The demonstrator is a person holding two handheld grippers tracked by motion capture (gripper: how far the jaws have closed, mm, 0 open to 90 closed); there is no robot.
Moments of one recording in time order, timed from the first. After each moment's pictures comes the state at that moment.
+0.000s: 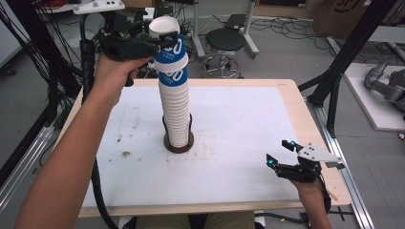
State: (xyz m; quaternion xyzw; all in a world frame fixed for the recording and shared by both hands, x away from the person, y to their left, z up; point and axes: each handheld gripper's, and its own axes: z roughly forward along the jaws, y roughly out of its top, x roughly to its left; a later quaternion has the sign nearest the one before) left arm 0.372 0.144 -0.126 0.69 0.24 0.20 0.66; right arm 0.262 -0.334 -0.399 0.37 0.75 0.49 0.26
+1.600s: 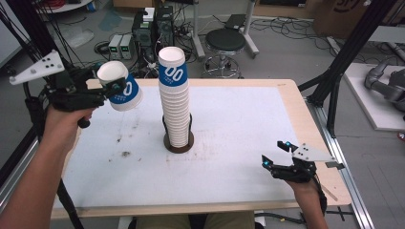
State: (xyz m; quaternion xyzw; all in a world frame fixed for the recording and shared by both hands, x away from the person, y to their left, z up) left arm 0.312 0.246 -0.217 0.67 0.25 0.23 0.66; right arm 0.263 -0.323 -0.403 0.36 0.76 0.48 0.25
